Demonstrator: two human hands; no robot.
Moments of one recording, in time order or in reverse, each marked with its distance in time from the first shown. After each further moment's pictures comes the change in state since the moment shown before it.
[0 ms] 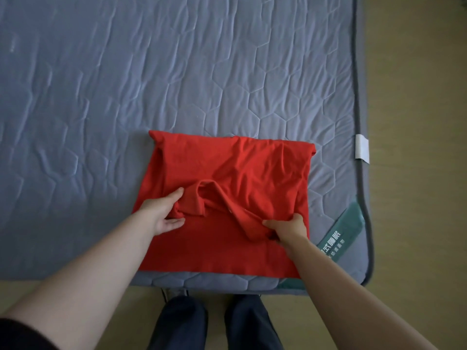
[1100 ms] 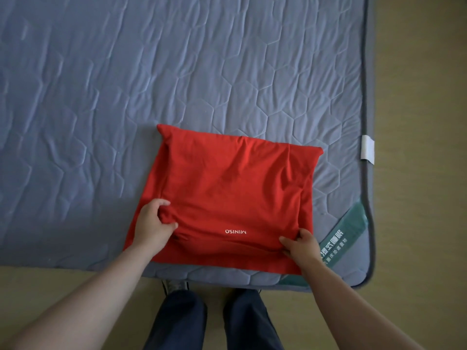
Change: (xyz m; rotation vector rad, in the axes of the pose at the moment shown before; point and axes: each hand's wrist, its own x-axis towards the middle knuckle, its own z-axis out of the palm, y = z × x) left_hand 0.000 -0.067 -0.046 0.693 0.246 0.738; right_hand -0.008 0.050 -0.025 -0.077 -0.046 -0.094
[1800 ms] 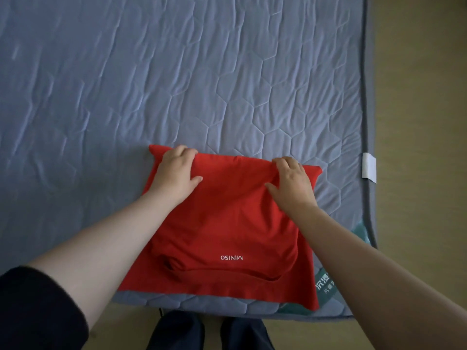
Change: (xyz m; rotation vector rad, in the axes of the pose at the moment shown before) left_hand 0.090 0.130 -0.007 0.478 0.058 0.553; right_hand 0.035 -0.167 0.005 -0.824 0.169 -0.904
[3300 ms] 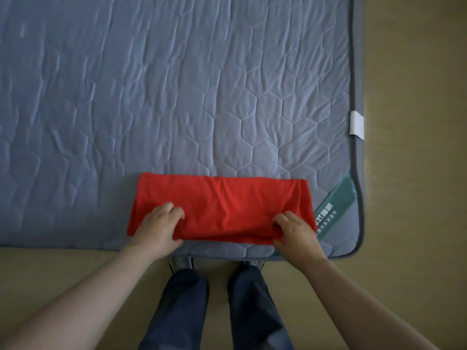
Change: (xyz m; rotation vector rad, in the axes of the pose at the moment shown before) left_hand -0.179 -0.014 0.001 0.223 -0.468 0.030; right_hand -0.186 0.025 0.025 -0.011 -0.341 0.022
